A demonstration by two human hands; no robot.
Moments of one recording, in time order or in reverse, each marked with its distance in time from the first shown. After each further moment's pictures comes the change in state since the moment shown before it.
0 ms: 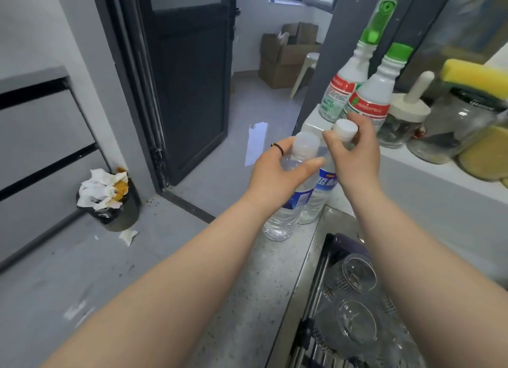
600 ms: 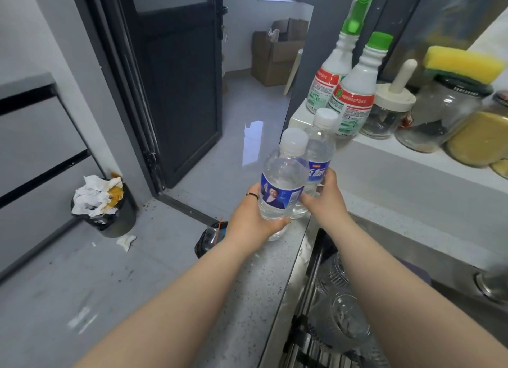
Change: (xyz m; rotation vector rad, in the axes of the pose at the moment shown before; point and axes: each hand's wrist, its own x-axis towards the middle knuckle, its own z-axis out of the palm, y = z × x) left_hand -0.029 -0.063 0.003 0.309 -0.076 -0.189; right_hand -0.045 0.051 0.000 0.000 -0.381 0.368
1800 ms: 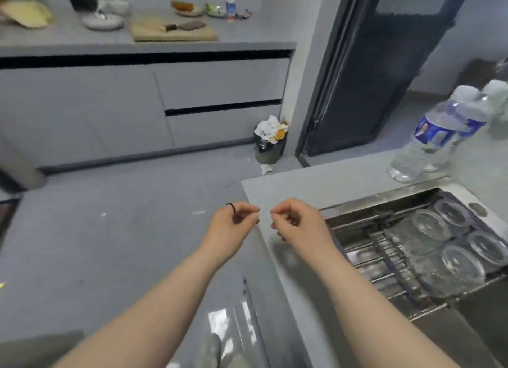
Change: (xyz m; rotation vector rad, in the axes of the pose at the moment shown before) left_hand -0.429 -0.033 0.001 -0.156 0.760 -0.321; right_hand -0.374 0.019 0.030 -0.019 -0.924 -0.436
